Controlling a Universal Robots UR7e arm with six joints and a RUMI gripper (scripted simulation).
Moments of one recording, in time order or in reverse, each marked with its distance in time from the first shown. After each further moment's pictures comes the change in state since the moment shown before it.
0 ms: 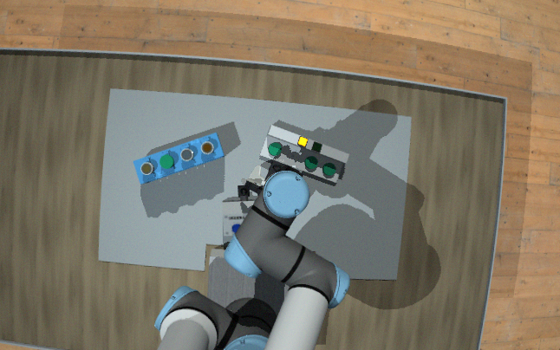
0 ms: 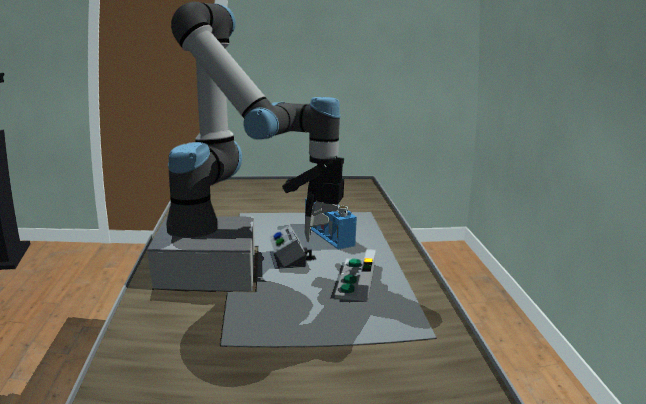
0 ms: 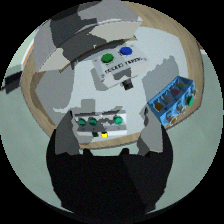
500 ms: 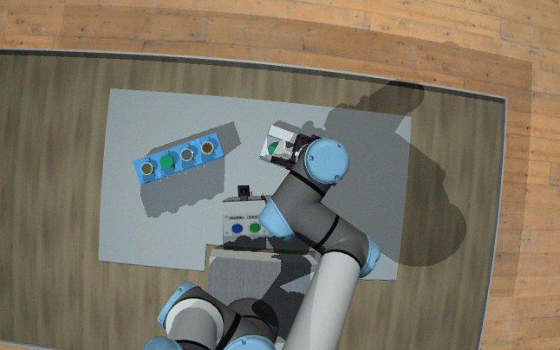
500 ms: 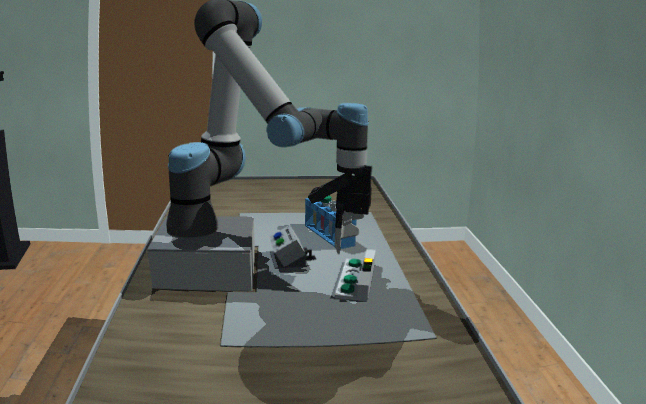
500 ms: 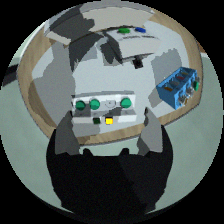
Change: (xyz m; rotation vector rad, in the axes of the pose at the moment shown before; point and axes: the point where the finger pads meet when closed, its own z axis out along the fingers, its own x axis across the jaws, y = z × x) arm -0.029 0.080 0.009 -0.005 0.039 -0.062
